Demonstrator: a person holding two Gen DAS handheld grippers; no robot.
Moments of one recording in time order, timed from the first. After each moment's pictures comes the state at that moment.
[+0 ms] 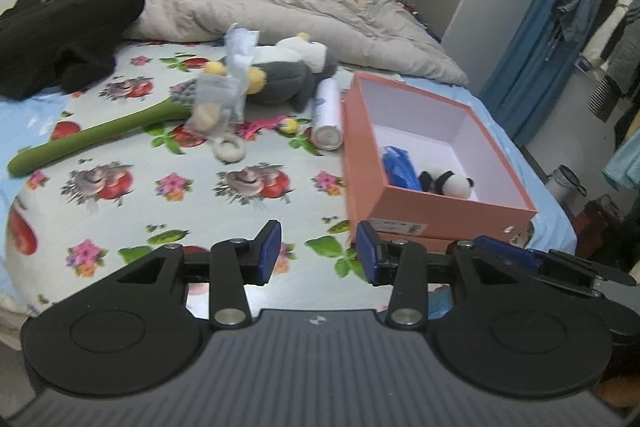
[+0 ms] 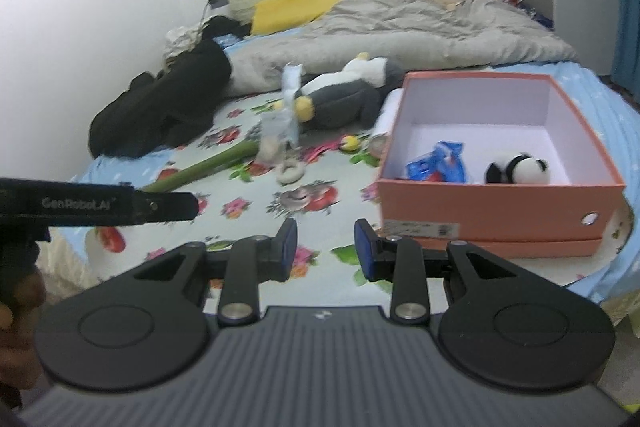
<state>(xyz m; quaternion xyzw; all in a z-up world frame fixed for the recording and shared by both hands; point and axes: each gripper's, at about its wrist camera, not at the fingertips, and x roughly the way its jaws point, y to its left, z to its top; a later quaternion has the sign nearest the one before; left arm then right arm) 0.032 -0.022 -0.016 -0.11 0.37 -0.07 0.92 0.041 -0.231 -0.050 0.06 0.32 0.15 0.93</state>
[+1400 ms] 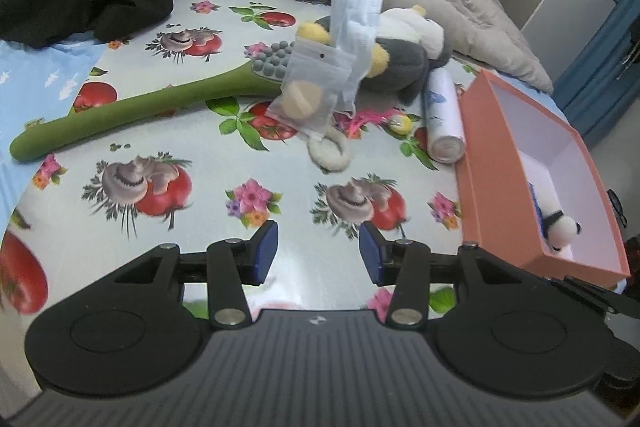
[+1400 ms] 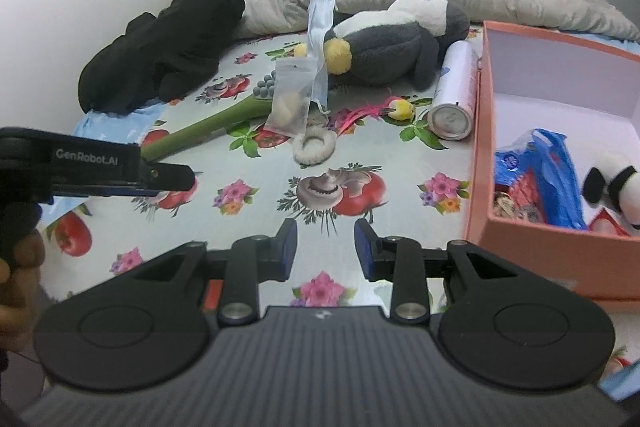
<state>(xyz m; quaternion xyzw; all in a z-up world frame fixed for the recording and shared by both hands) 0.184 0.075 -0.097 -0.16 0.44 0.00 0.88 0.179 -0.155 -0.119 0.03 0.39 0.19 0.90</state>
